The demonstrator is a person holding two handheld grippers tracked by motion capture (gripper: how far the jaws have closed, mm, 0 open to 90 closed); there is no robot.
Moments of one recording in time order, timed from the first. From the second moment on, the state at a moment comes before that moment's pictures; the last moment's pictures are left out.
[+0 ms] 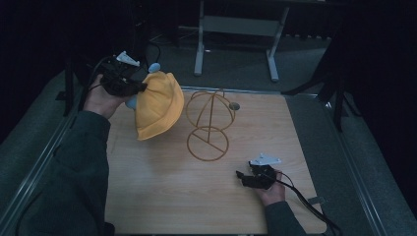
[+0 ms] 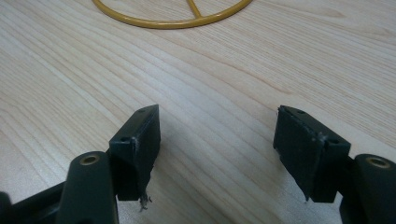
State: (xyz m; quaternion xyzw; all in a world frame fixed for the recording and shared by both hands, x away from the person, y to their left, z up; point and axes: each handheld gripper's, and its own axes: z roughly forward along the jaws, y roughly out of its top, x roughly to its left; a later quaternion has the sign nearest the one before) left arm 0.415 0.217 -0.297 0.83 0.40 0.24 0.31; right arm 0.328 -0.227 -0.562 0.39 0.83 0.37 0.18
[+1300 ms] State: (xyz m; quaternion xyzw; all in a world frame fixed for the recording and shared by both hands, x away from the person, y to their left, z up) left arm 0.404 0.230 -0.286 0.82 0.36 0.25 0.37; right arm 0.328 -0.227 -0.562 0.39 0.83 0.37 0.18
